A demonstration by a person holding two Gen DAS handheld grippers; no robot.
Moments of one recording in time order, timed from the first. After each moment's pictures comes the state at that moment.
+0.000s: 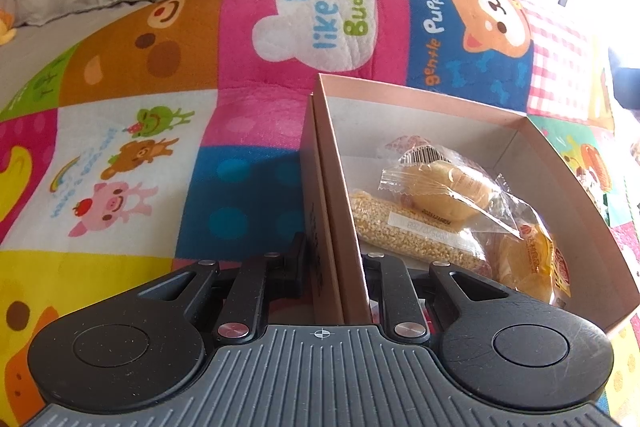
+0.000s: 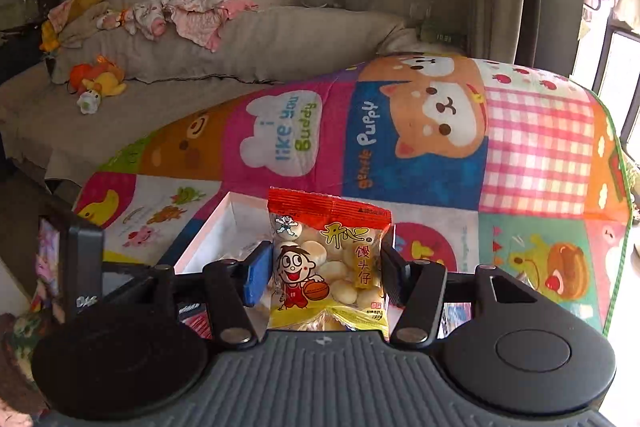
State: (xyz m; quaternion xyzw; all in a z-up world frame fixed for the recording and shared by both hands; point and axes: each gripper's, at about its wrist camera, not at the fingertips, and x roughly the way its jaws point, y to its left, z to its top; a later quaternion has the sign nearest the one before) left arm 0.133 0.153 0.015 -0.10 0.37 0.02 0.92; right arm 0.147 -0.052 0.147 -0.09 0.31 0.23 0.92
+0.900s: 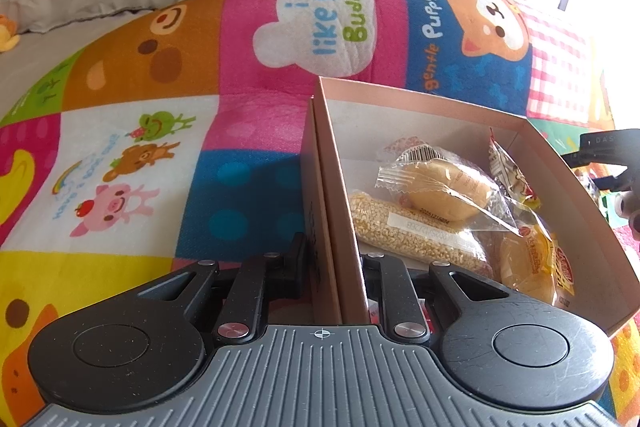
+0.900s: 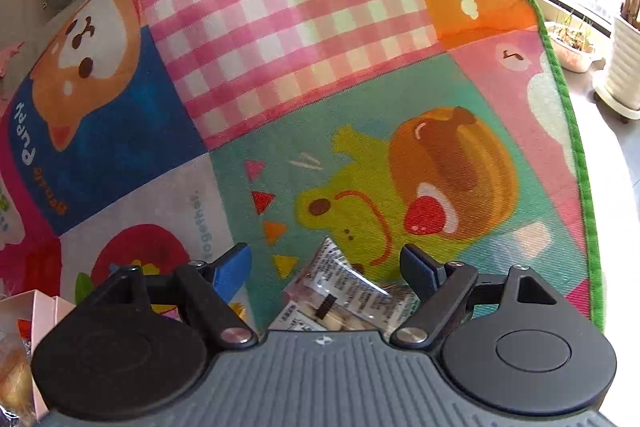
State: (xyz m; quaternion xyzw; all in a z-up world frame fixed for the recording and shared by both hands) left arm 0.129 0.149 0.015 -0.10 0.36 0.03 0.93; right arm 0.331 -0.221 0.014 0.10 0.44 0.02 0.89
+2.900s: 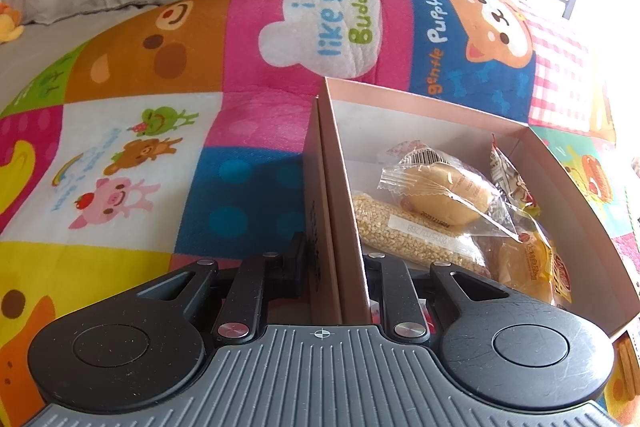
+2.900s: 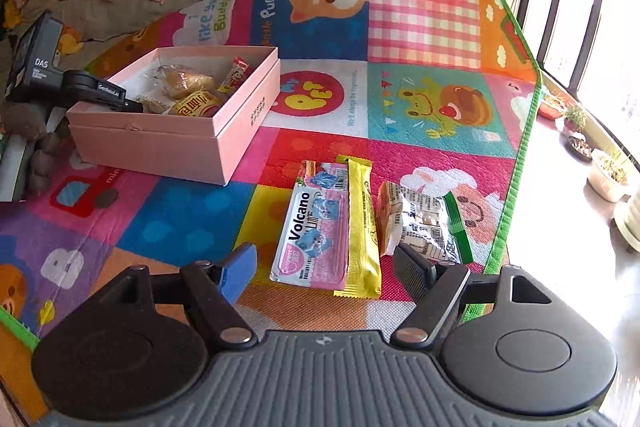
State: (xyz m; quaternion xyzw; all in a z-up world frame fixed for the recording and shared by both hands) left arm 0.128 0.151 0.016 -0.11 0.36 0.03 0.93; right arm 0.013 -0.206 0.042 -0.10 0.34 0.16 0.92
